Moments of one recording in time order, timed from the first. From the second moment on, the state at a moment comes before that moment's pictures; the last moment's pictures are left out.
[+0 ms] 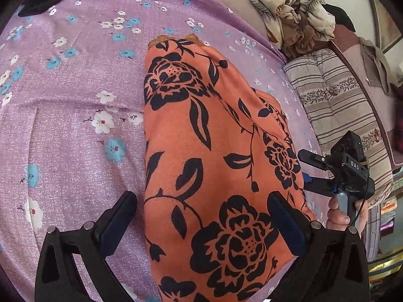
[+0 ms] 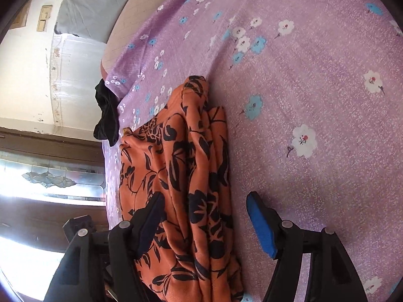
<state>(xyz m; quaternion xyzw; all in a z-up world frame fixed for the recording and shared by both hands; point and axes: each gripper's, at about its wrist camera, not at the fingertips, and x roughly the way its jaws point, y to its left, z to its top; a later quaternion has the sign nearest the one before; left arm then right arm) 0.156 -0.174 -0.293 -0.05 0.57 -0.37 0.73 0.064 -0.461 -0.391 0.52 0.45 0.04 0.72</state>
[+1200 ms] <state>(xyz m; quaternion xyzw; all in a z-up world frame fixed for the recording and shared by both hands) 0.146 -0.200 -0.304 0.03 0.55 -0.32 0.77 0.103 -0.410 -0.386 0.45 0.44 0.06 0.77</state>
